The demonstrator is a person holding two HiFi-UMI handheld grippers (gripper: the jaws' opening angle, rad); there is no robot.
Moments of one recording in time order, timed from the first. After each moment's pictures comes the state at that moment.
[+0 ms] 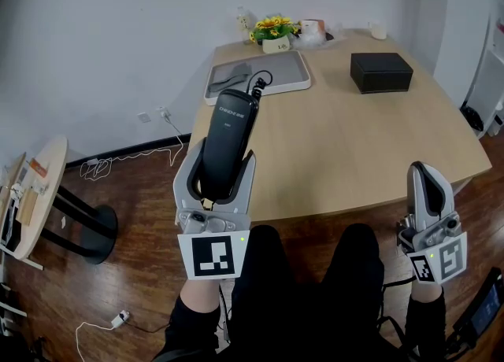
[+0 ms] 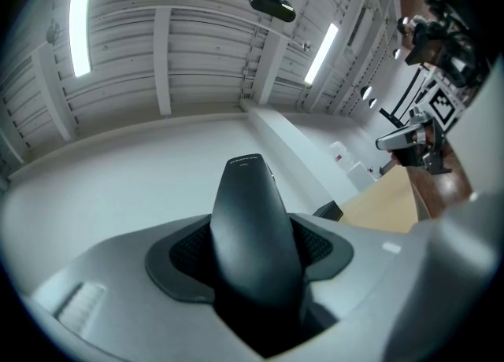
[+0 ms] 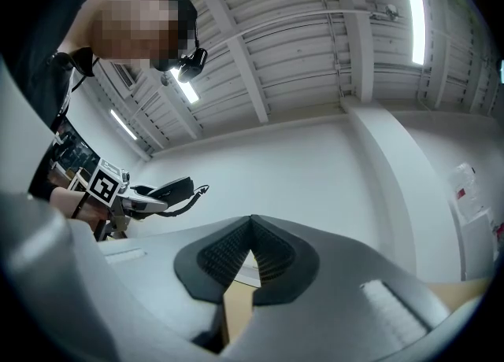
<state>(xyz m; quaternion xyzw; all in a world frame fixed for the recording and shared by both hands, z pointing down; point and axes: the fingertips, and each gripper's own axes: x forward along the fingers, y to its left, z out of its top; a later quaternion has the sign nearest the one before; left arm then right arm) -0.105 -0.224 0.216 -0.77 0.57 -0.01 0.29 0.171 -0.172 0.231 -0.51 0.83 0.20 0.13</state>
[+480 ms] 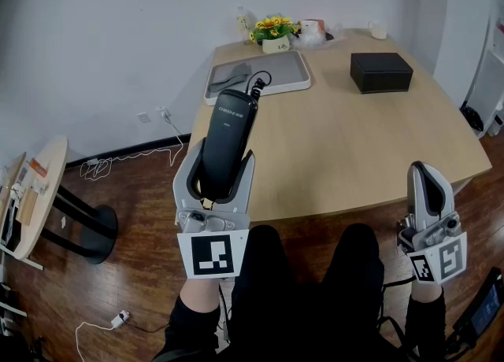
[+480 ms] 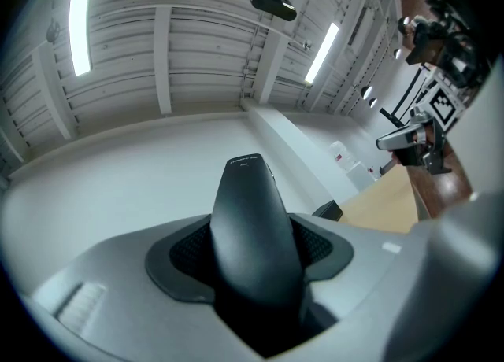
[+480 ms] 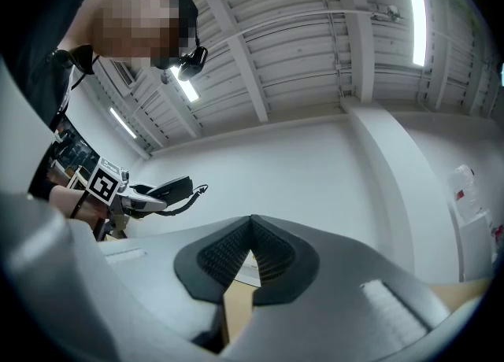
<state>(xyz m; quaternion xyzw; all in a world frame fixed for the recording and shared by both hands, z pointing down) -0.107 -0.225 0.218 -0.77 0.57 -0.01 0.28 0.172 -0.173 0.233 -0.51 0.83 0.20 0.12</state>
